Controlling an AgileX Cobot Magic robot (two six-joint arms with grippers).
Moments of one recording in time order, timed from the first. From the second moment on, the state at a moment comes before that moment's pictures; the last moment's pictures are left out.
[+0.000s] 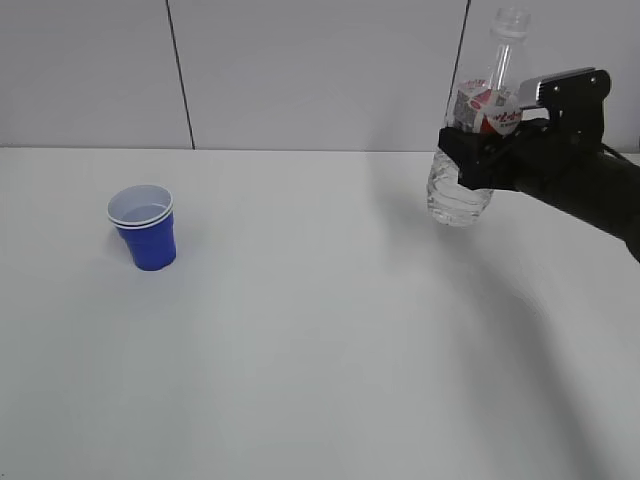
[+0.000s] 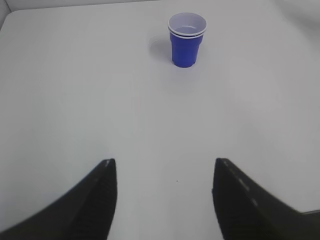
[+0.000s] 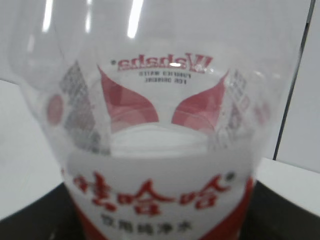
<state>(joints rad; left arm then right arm) -0.17 0.04 -0.53 -0.02 1.11 -0.03 0.05 1.92 -0.90 -0.56 -0.87 0.26</state>
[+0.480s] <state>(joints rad) -0.17 0.04 -0.53 -0.02 1.11 -0.03 0.05 2.14 -0.99 -0.56 -0.93 0.23</state>
